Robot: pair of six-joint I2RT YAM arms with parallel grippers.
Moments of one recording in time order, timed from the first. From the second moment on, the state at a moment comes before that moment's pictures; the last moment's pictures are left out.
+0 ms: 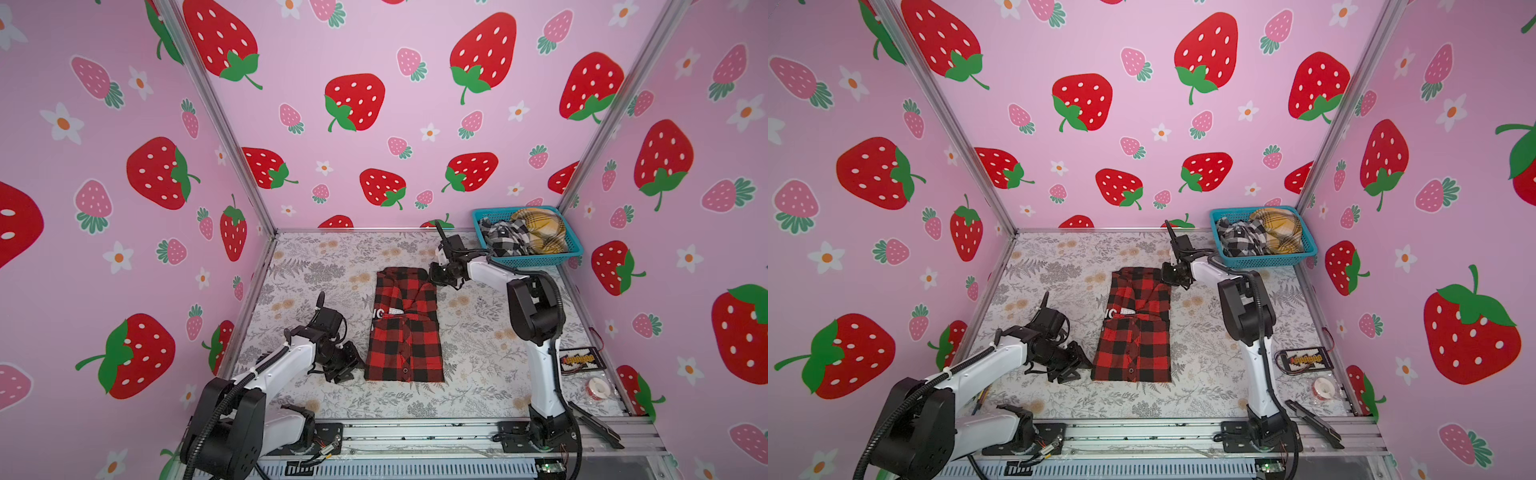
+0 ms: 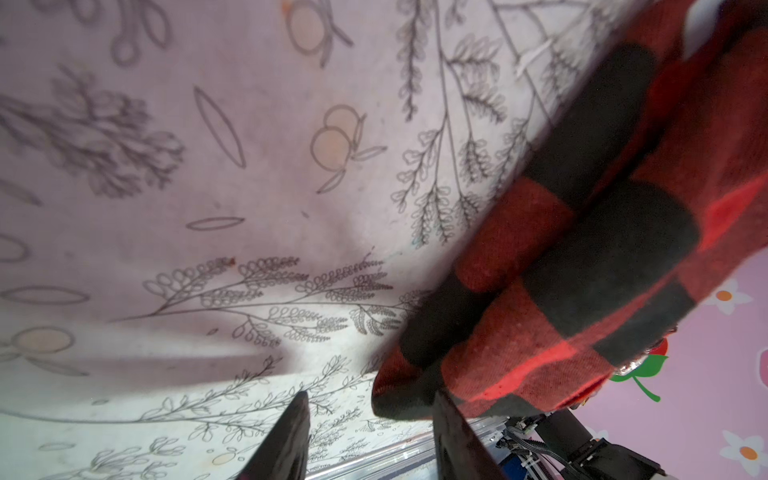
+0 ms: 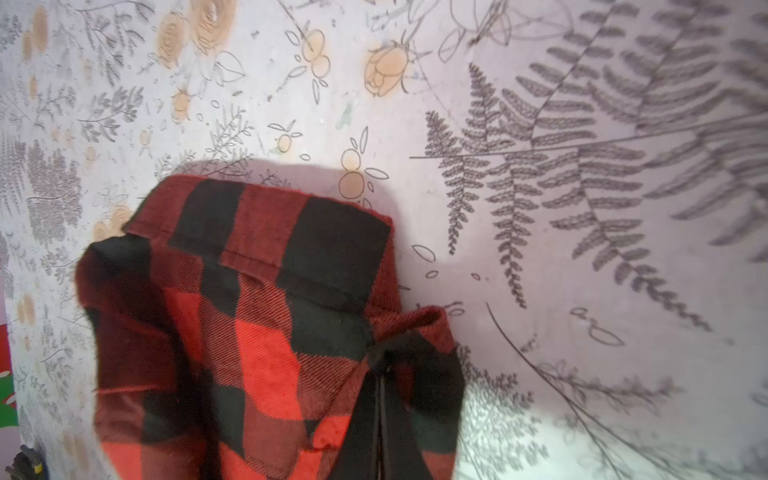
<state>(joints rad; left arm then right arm) -0.27 1.23 0.56 -0.73 0.48 -0.79 0.51 2.24 1.67 -0.45 -0.27 0.49</state>
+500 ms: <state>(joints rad) -0.27 1.15 0.55 -0.73 0.50 -0.79 0.55 2.19 1.75 -0.53 -0.28 0.49</state>
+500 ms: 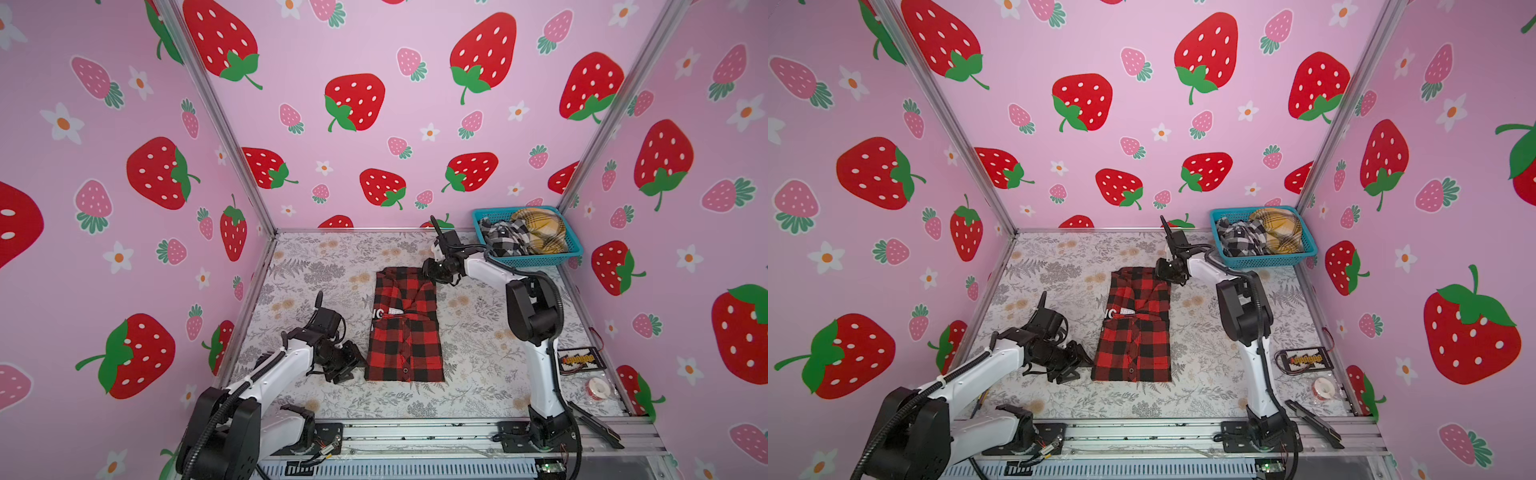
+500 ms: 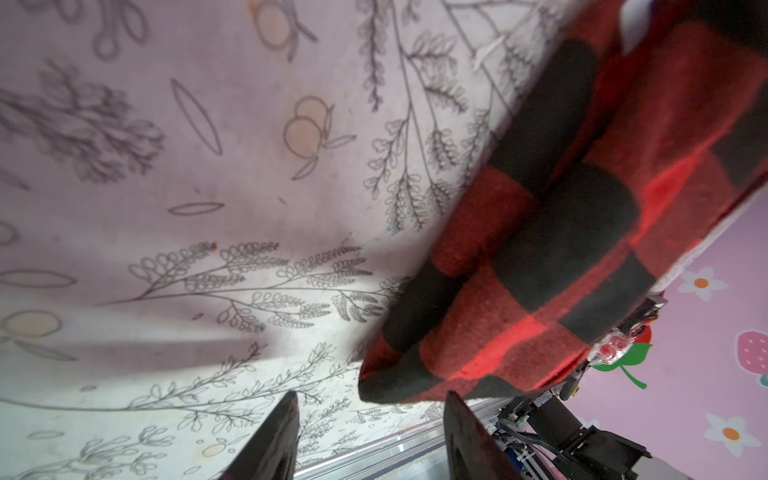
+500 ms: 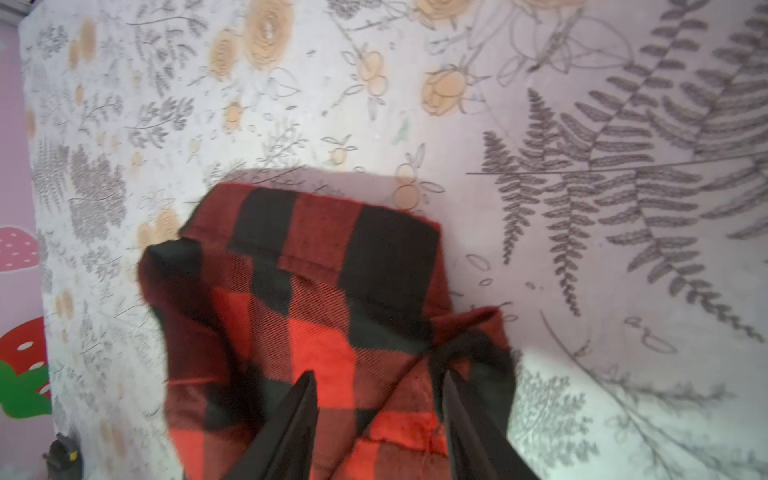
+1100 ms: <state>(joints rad) -0.27 1.08 0.56 -0.75 0.51 -0.81 0.76 2.18 1.82 -0.49 -0.32 0.46</state>
